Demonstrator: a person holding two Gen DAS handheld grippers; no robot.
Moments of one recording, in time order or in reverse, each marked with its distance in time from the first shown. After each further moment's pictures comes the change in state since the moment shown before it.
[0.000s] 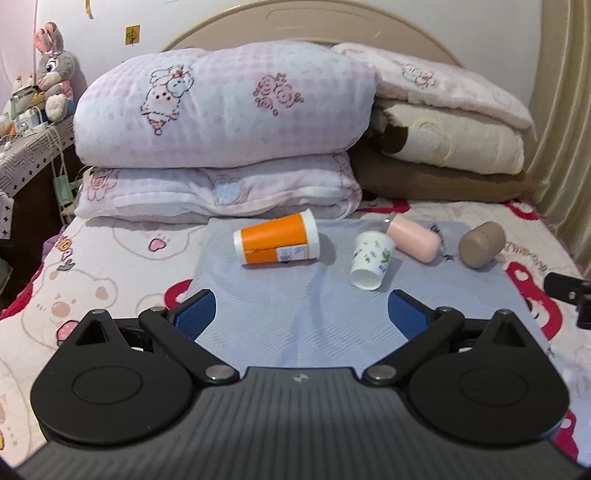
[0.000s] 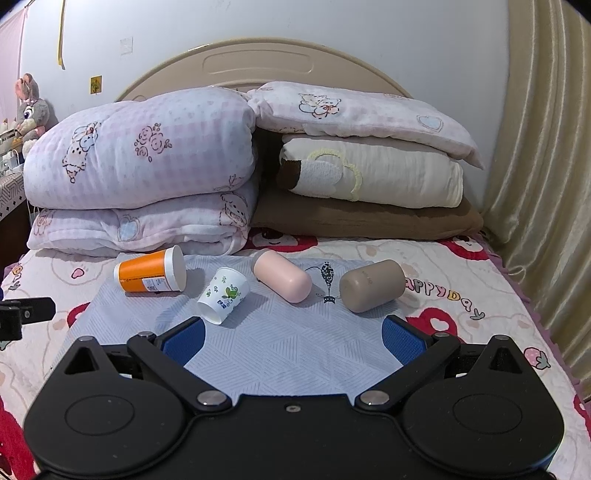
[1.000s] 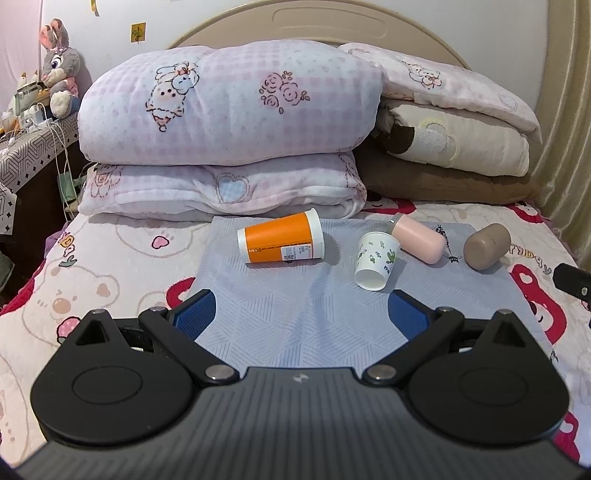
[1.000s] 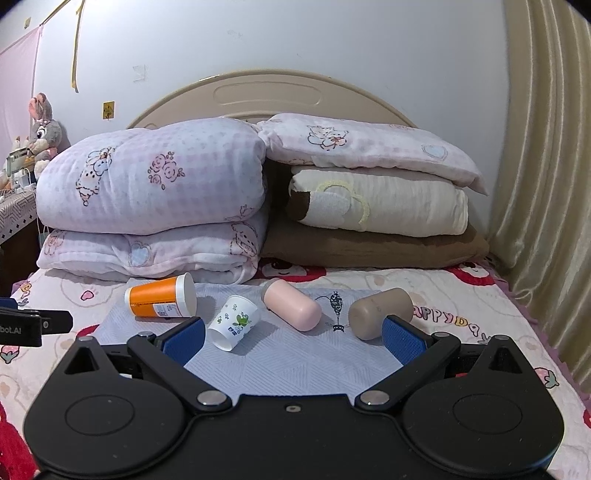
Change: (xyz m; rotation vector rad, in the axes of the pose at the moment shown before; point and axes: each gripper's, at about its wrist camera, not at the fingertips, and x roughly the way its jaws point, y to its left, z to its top) left arm 0.005 0.002 -0.006 -0.014 0.003 0.020; right arm -0.010 0.005 -0.008 -0.006 -0.111 0.020
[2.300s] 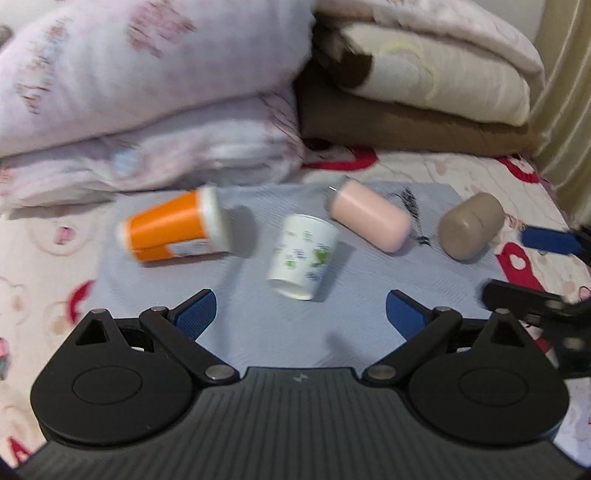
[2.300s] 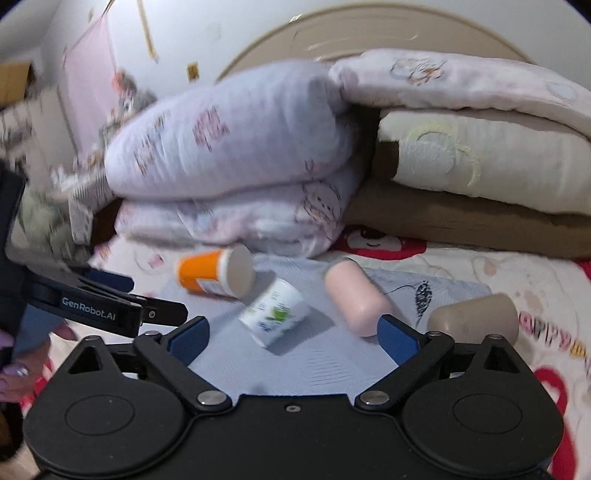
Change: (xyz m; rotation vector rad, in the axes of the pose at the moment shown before) left arm 0.157 -0.113 0.058 0.039 0.273 -0.090; right arm 0.163 -0.088 0.034 -0.084 0.191 0.479
